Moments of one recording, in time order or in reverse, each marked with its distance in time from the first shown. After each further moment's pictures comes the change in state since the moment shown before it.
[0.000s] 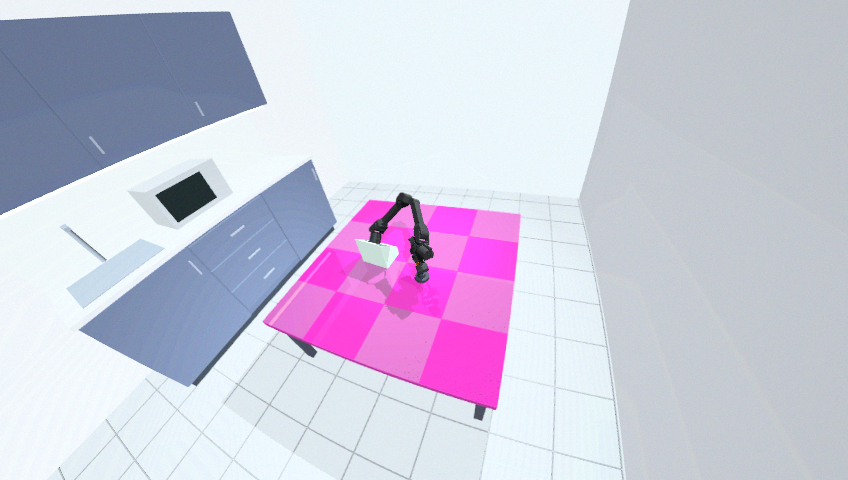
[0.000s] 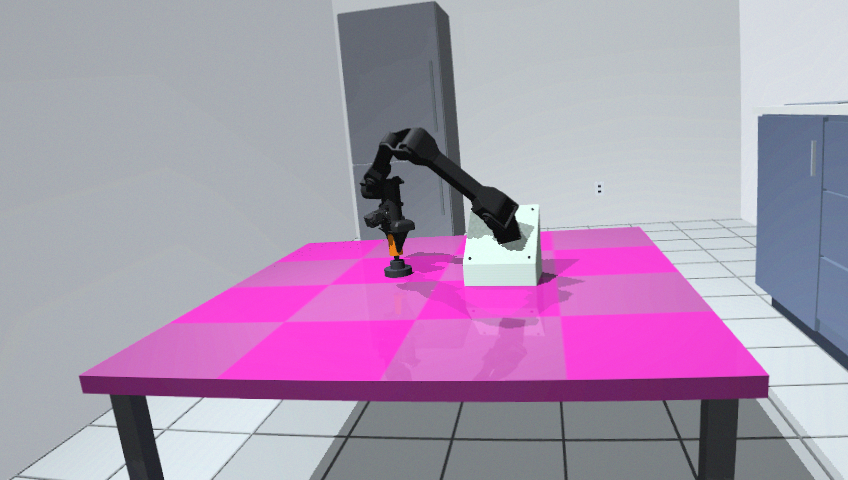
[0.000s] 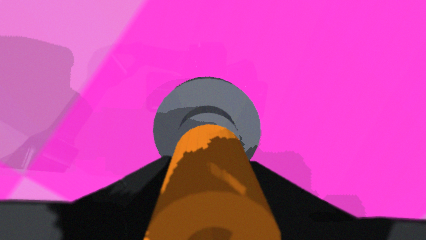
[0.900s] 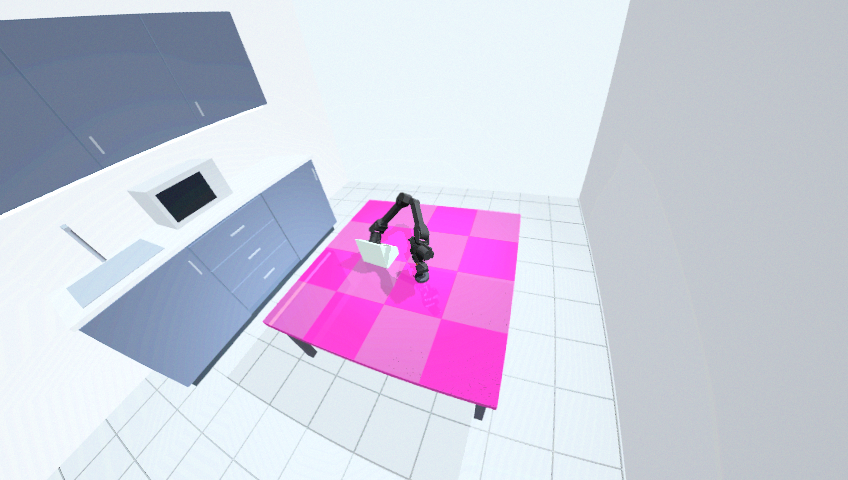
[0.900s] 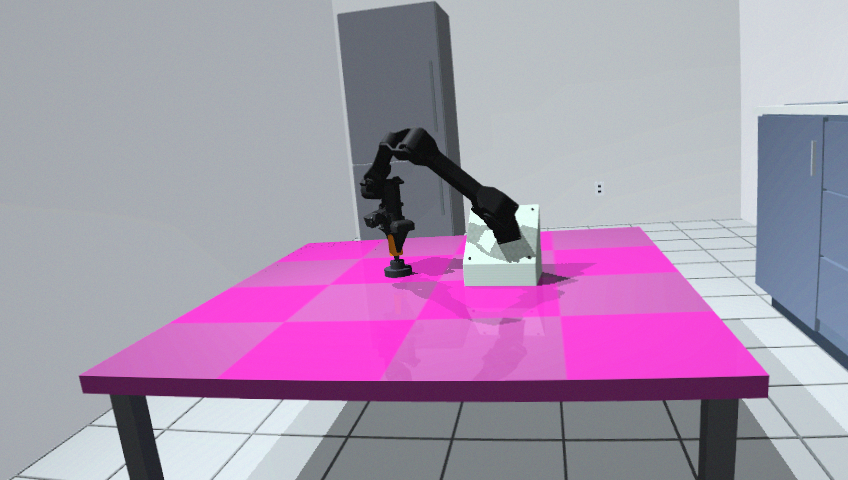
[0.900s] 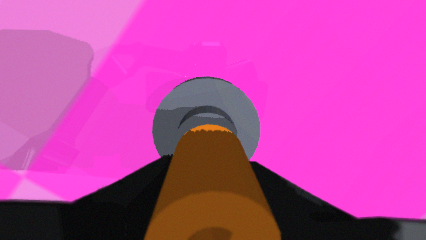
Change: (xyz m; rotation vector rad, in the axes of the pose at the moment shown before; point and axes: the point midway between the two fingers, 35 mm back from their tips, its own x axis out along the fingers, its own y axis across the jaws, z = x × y) arm 0.000 0.000 0.000 0.007 0.000 0.000
